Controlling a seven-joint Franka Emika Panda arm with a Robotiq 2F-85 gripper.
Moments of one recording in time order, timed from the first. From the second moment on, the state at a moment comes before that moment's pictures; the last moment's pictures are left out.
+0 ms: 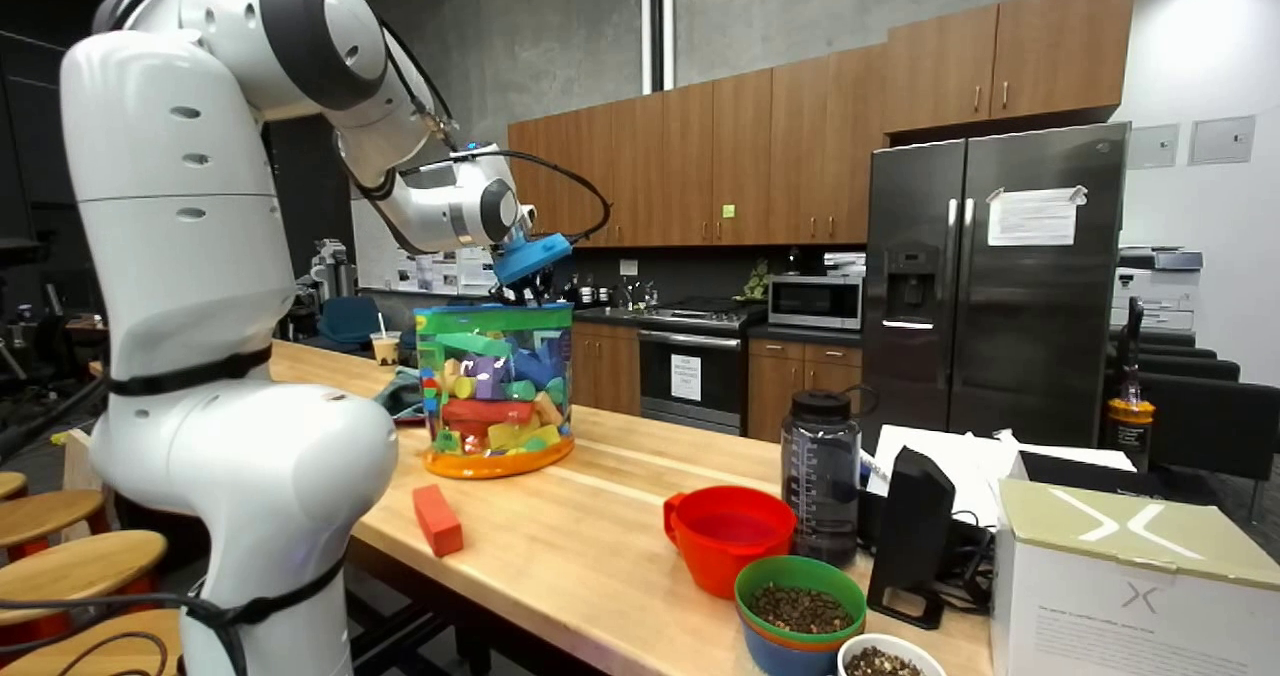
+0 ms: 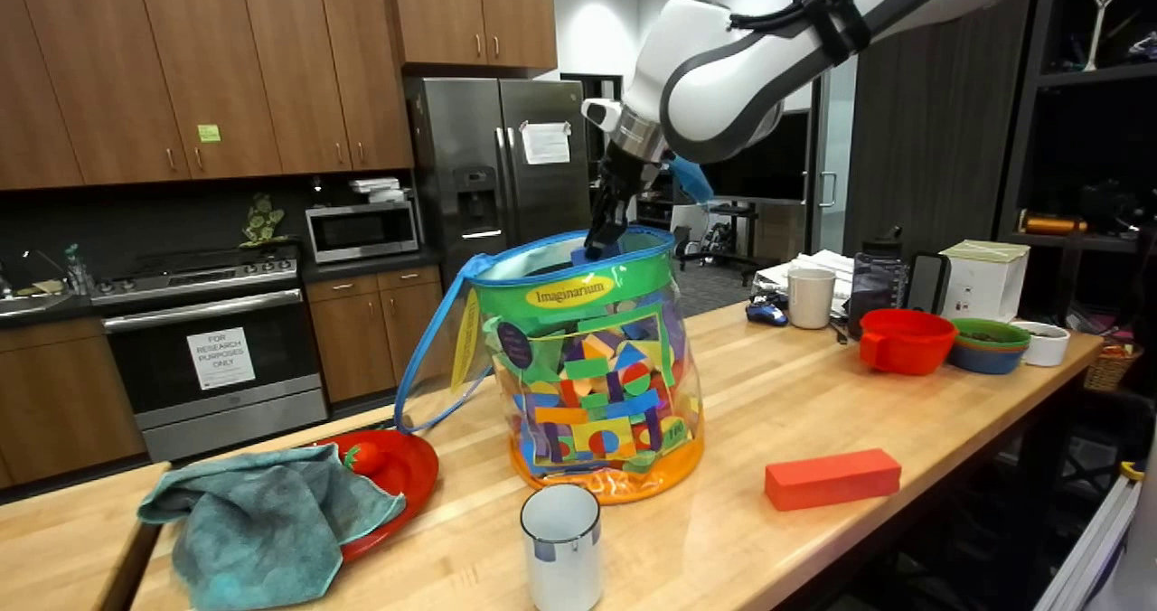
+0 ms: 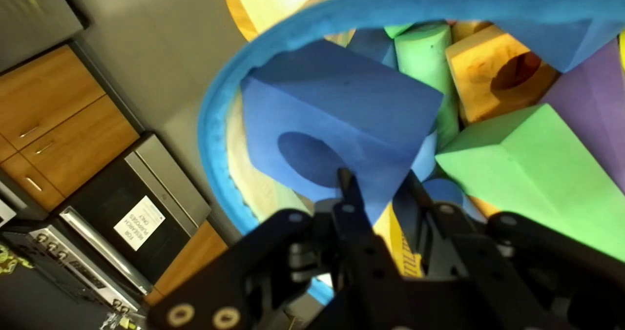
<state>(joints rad) 0.21 -0.10 0.15 -2.15 -0.08 2.64 -0.65</state>
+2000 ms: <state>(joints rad) 0.05 -0.26 0.03 -2.06 -0.22 2.39 -0.48</state>
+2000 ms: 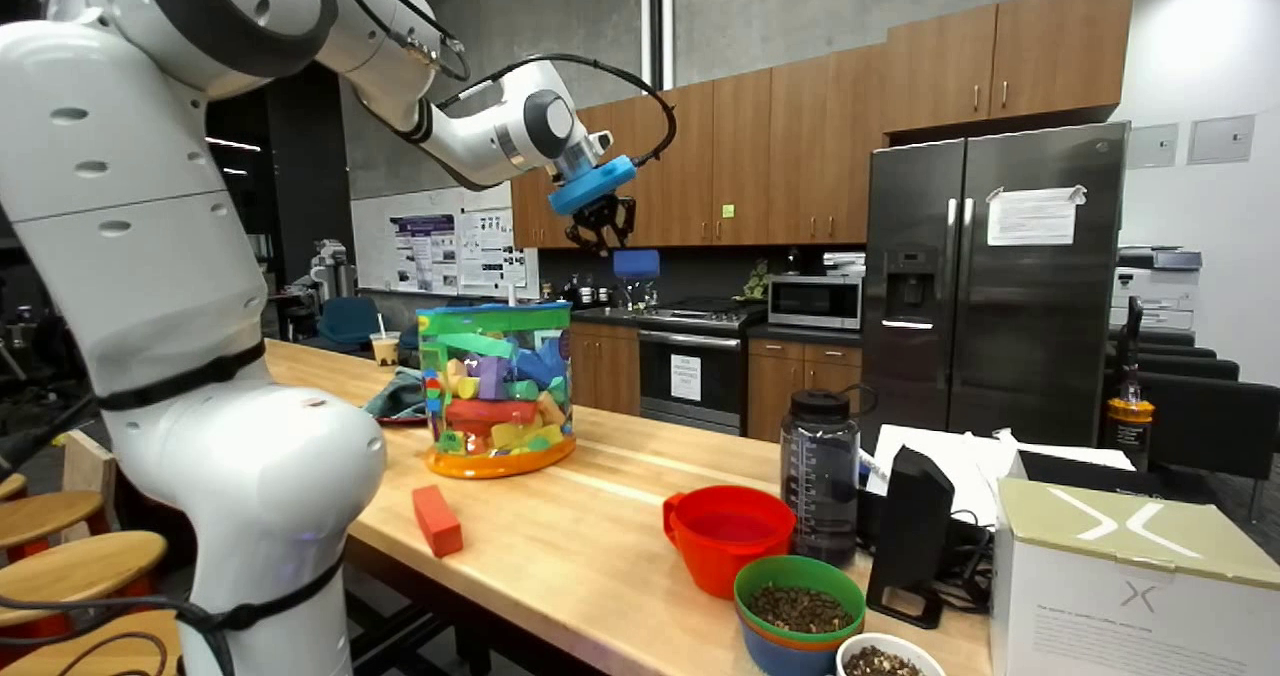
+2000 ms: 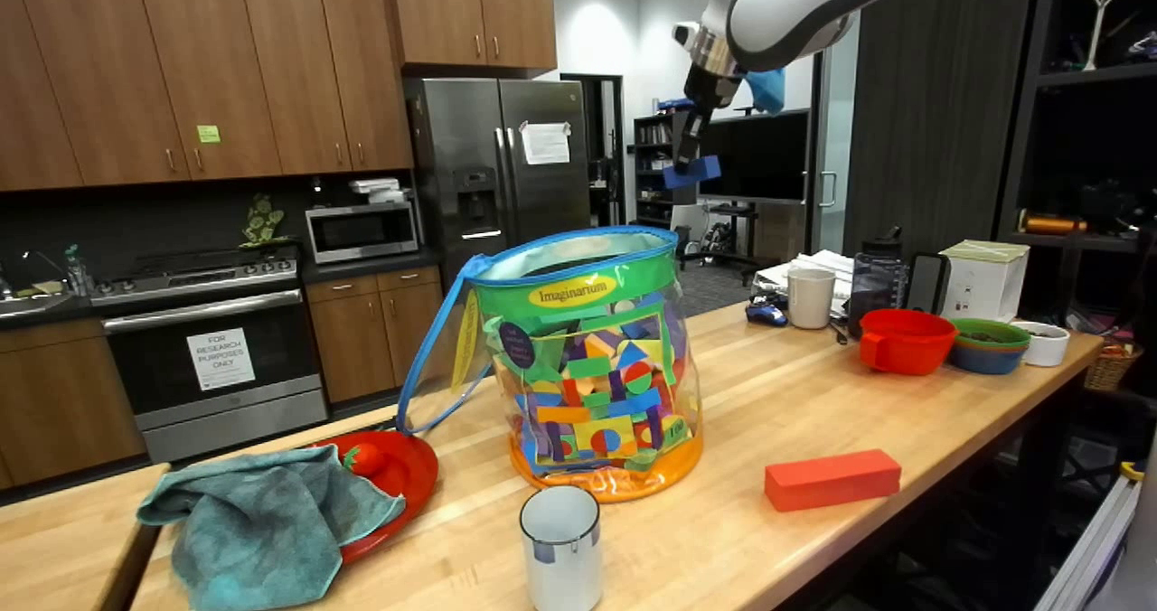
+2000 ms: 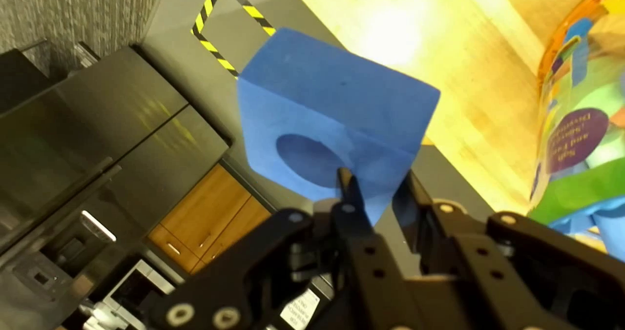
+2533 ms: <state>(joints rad) 0.05 -0.42 0.01 -2.43 -0.23 2.39 -0.40</state>
